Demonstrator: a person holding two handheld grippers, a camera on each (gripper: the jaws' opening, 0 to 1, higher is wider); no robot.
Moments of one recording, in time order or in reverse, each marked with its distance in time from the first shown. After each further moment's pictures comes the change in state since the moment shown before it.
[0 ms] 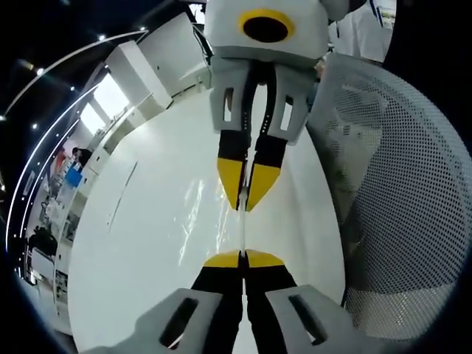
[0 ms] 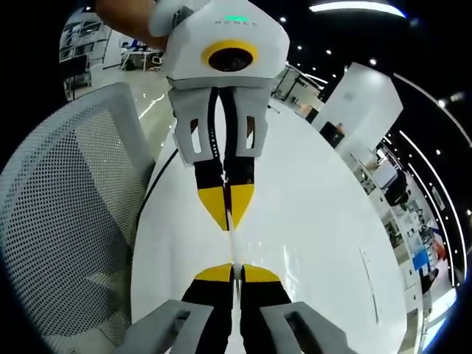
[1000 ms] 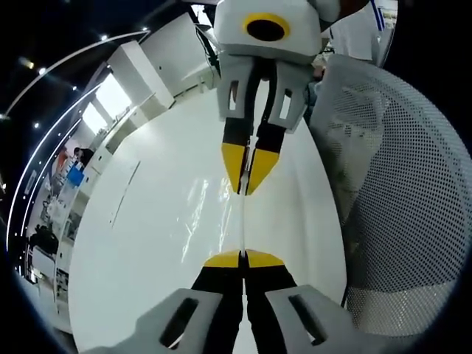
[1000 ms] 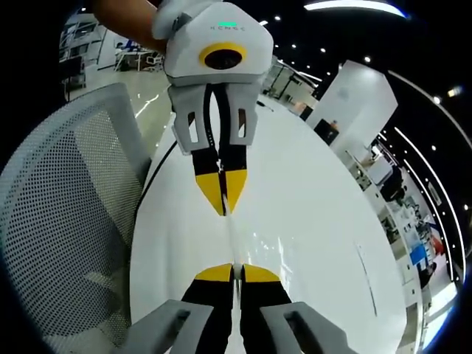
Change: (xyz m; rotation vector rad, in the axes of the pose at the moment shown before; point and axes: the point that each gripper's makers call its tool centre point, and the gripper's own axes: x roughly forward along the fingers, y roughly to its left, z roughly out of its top) left arm -0.004 0.004 -0.004 -0.004 -0.001 0.011; right arm -0.006 -0.005 -0.009 0.023 0.007 -0.025
